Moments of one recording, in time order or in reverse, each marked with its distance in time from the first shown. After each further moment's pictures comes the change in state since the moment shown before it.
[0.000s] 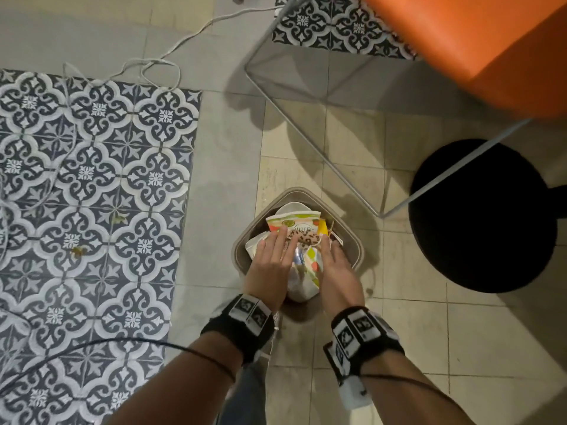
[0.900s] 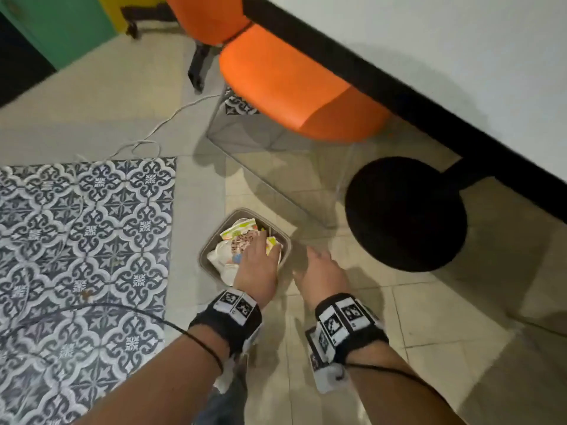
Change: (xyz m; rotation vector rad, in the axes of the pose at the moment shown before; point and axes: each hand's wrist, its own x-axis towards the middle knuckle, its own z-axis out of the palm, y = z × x) left_hand -0.040 0.133 -0.133 0.042 -0.145 -0.034; right_hand -0.139 0.035 -0.137 0.158 0.026 0.155
